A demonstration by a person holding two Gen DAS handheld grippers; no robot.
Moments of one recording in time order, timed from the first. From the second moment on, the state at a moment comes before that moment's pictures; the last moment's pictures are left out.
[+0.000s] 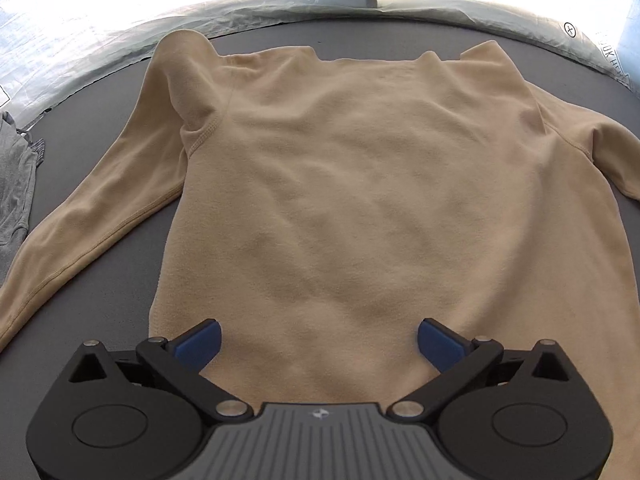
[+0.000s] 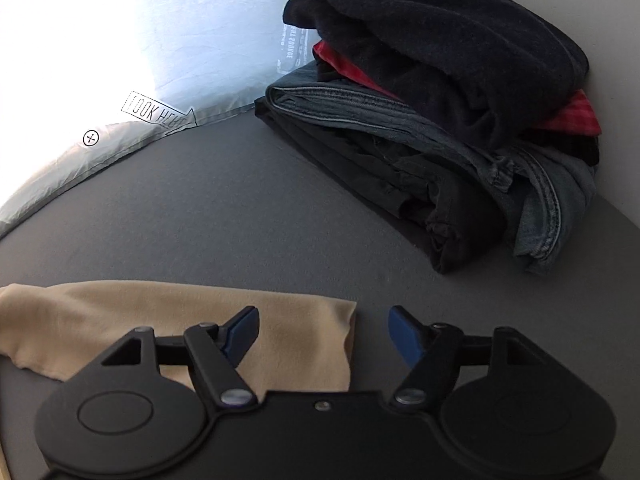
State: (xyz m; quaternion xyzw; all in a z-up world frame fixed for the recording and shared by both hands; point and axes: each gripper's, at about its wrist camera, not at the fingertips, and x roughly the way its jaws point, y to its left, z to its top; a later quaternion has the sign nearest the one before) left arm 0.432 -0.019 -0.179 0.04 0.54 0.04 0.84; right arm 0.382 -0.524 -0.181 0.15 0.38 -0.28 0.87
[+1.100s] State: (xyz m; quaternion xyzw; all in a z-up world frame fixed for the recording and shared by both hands) left arm 0.534 0.040 -0.147 0.05 0.47 0.05 0.88; right arm 0.514 -0.365 -0.176 -0.01 0.36 0.01 0.93
